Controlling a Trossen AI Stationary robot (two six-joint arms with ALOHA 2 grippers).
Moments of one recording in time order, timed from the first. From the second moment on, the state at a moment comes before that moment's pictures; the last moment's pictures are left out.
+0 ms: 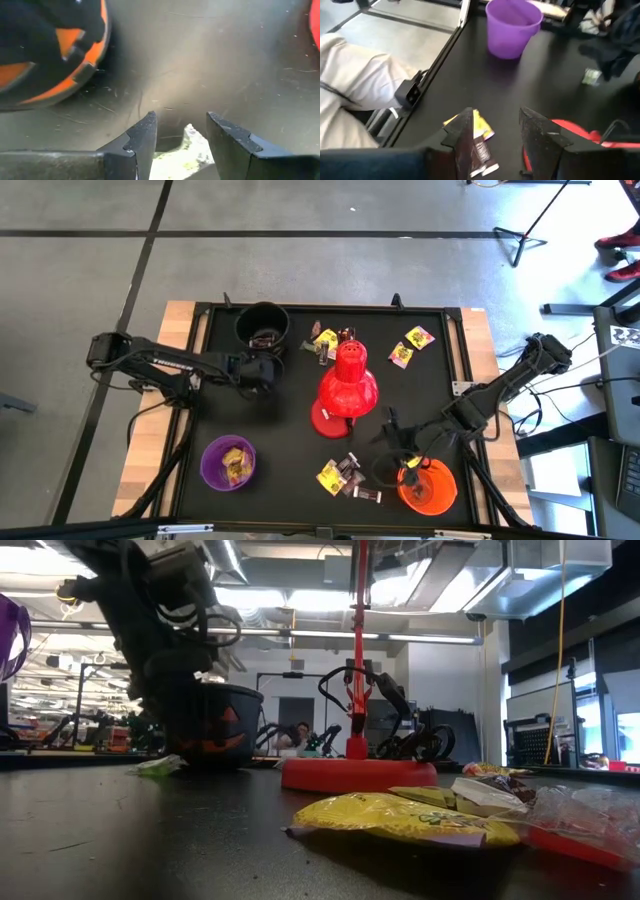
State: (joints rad) left arm 0.06 1.30 0.63 -0.45 -0.32 -0.60; right arm 0.63 1.30 1.05 -0.31 0.30 0.10
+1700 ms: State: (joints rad) left arm -0.06 1.51 0.65 -0.43 -0.30 -0.73; right arm 0.63 1.30 1.05 -0.29 0.37 0.07
